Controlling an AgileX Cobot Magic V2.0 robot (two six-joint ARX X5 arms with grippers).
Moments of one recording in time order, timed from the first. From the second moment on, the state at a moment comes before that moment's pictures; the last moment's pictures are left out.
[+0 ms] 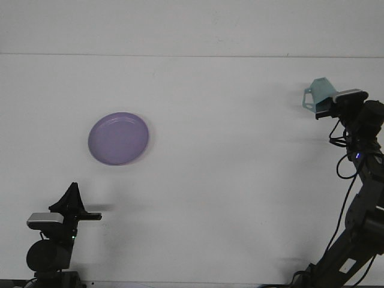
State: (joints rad) left arm 0.04 0.01 0.03 0.16 0.03 -0.07; right arm -0.40 1.89 1.31 0.36 -0.41 -0.30
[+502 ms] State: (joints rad) left arm 0.04 0.01 0.03 0.16 0.03 -0.08; right arm -0.18 1.32 1.41 -0.57 -0.29 -0.01
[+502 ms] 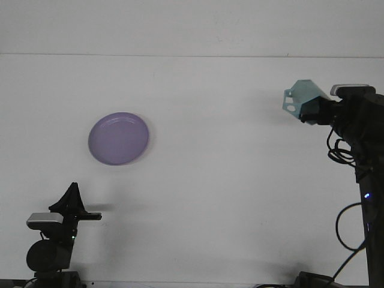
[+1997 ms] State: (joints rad) left arm 0.04 0.01 0.03 0.17 0.03 -0.12; right arm 0.56 1.73 1.48 -1.18 -0.13 0.00
